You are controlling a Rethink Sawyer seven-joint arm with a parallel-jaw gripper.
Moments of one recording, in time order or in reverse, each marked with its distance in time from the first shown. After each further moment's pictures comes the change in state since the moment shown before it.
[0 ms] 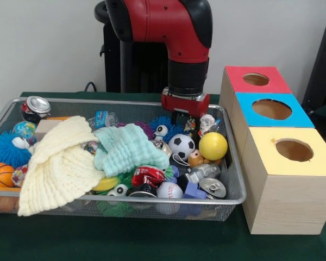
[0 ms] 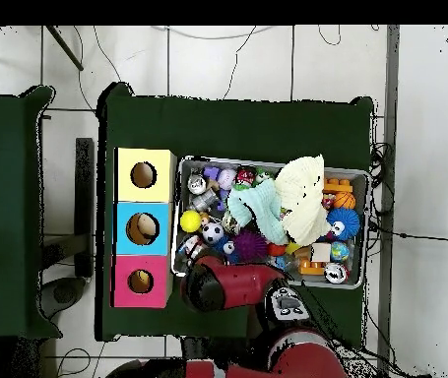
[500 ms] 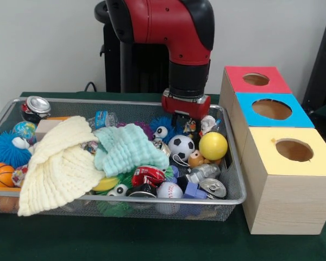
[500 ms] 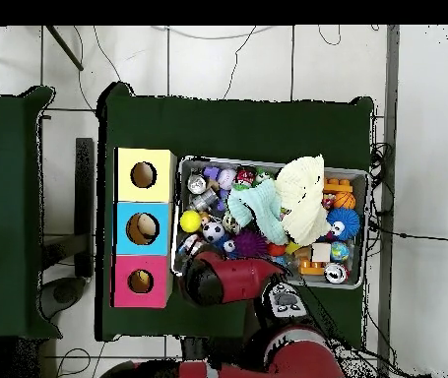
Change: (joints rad) arm 0.018 0.001 -0.004 -0.032 0.013 0.047 0.000
